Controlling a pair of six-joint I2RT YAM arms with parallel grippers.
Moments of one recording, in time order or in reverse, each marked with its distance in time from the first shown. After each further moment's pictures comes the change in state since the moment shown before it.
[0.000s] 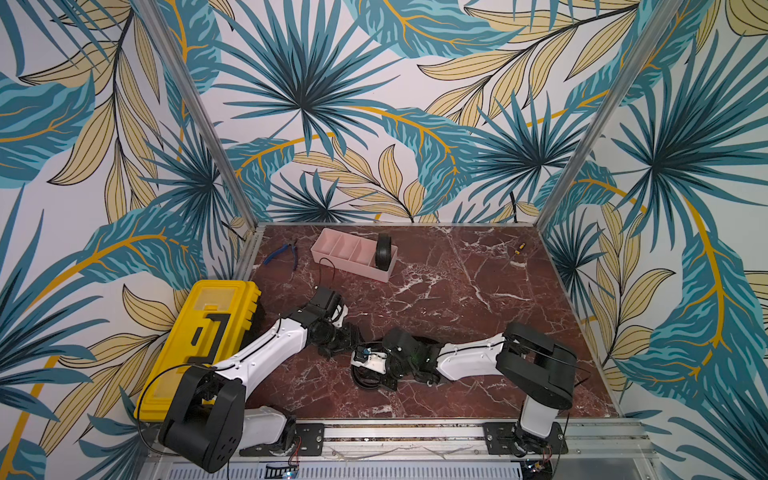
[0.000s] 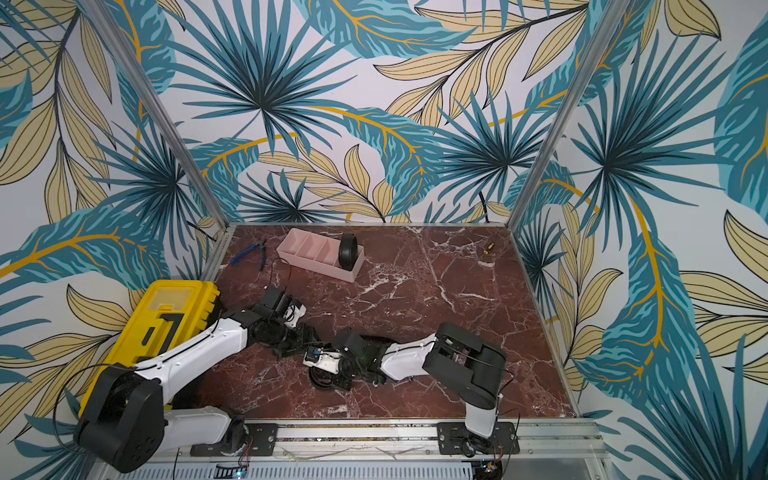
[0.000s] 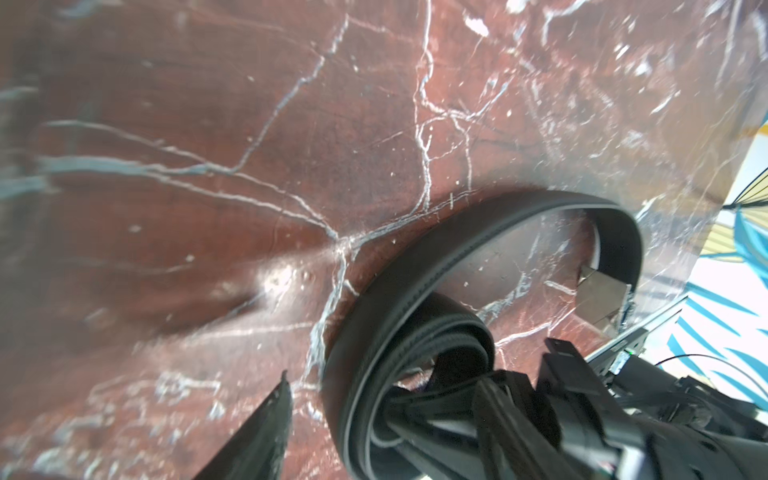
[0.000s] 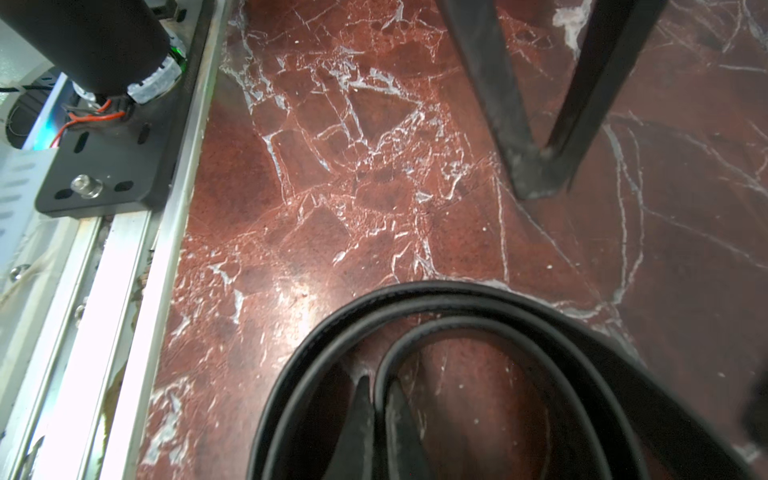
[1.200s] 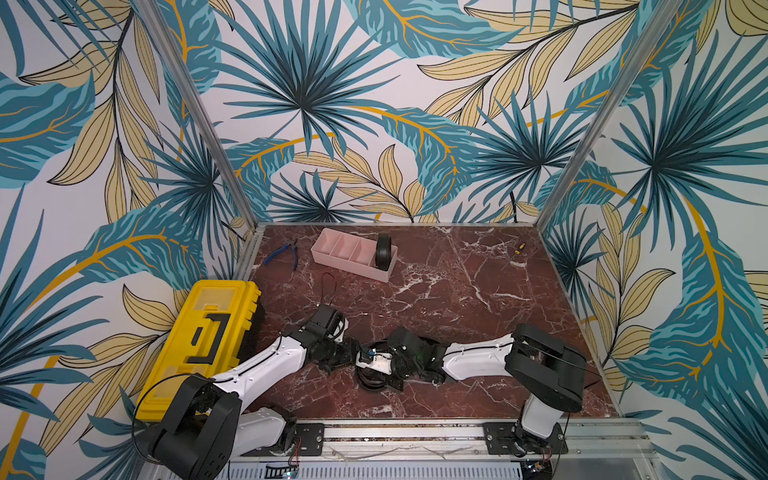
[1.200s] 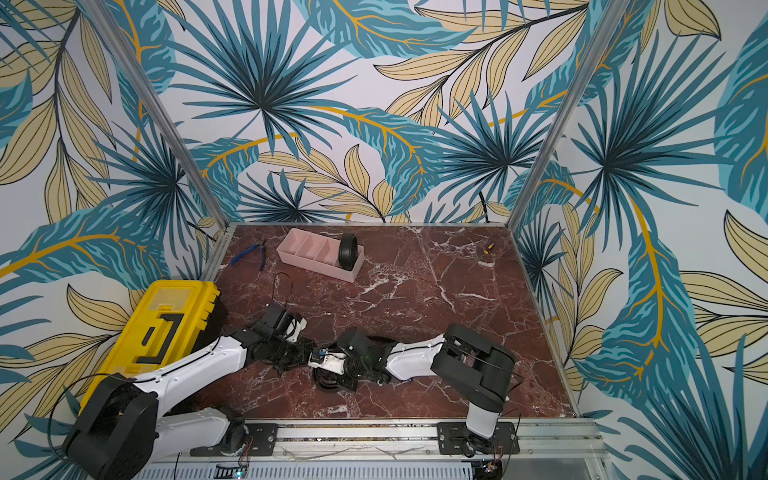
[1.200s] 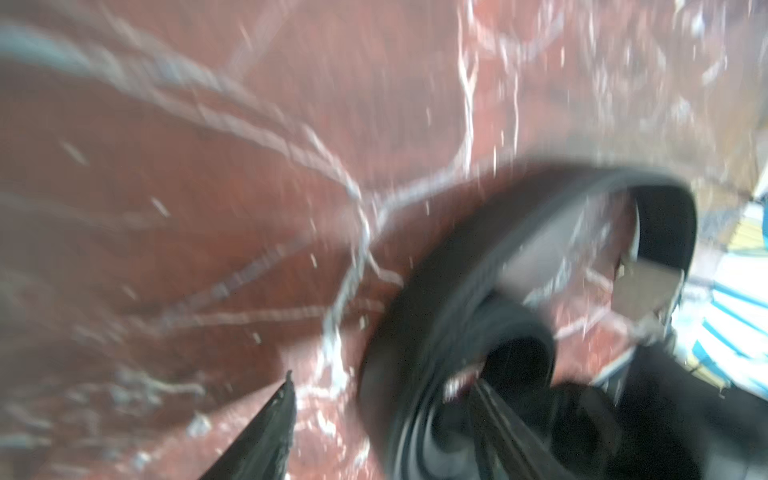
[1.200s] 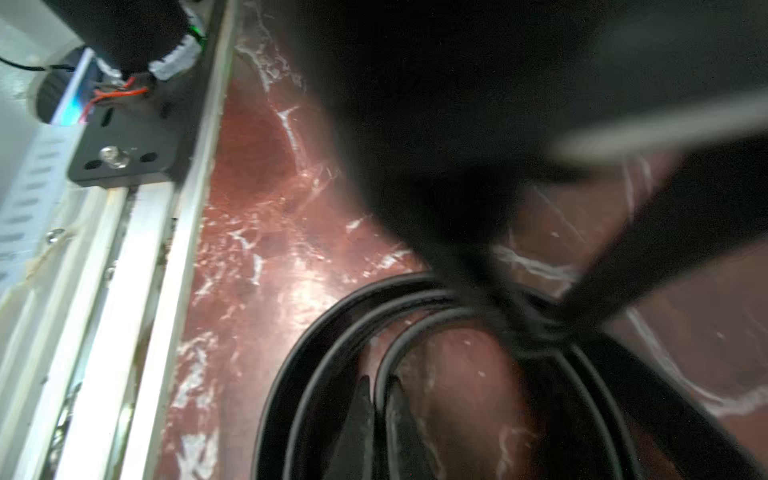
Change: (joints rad) left arm -0.064 -0.061 -0.193 0.151 0.017 -0.041; right arm -0.044 -0.049 -0.032 -0.050 -0.026 -0.015
